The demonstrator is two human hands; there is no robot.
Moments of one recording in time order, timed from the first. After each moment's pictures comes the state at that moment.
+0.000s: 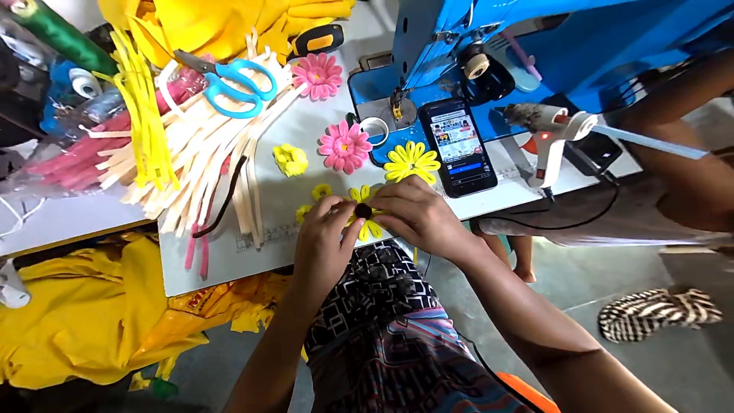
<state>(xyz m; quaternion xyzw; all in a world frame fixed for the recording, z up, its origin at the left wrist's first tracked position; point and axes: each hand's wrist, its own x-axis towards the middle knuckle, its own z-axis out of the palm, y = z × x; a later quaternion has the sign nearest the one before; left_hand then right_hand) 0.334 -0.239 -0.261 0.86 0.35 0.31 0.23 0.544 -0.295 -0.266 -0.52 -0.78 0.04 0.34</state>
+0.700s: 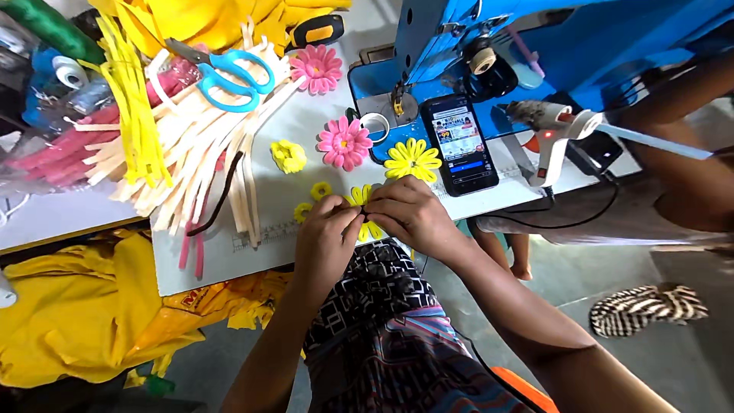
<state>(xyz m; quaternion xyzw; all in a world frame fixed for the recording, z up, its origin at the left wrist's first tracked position) 0.338 -0.237 -0.262 0.86 0.35 0.30 0.23 0.537 -0.293 -0.275 -0.53 -0.78 0.02 0.34</state>
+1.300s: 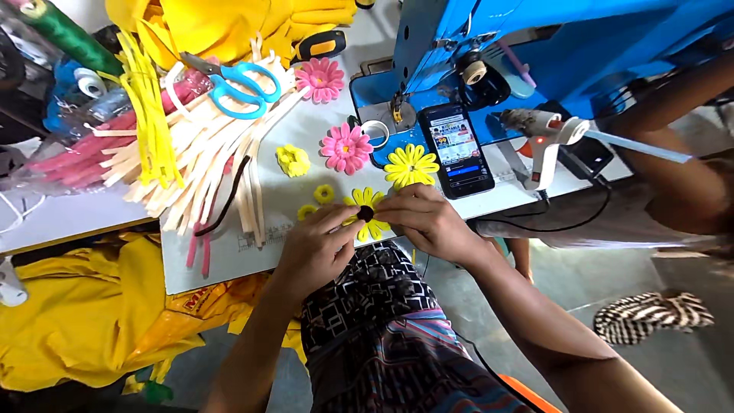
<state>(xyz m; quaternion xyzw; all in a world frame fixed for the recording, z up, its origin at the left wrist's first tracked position) 0.309 -0.221 -0.265 0.93 0.18 0.28 0.17 0.557 -0.306 -0.273 -0.48 -0.81 0.03 0.34</state>
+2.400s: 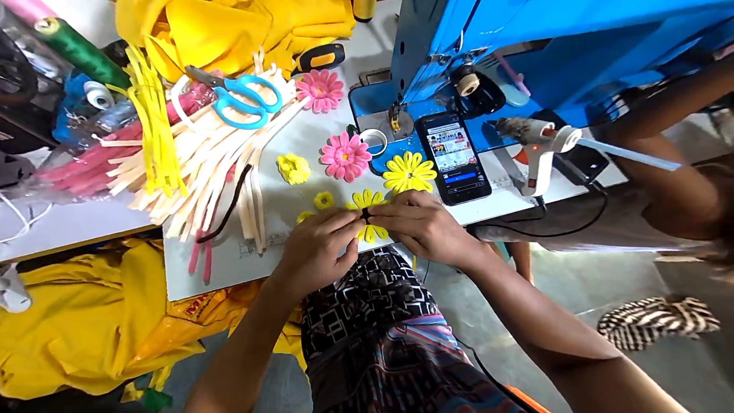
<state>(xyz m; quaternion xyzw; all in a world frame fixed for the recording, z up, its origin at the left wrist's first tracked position) 0.316 -0.211 -0.263 0.95 0.16 0.24 0.15 0.557 -0.302 -0.272 -0.48 -0.82 0.02 0.30</state>
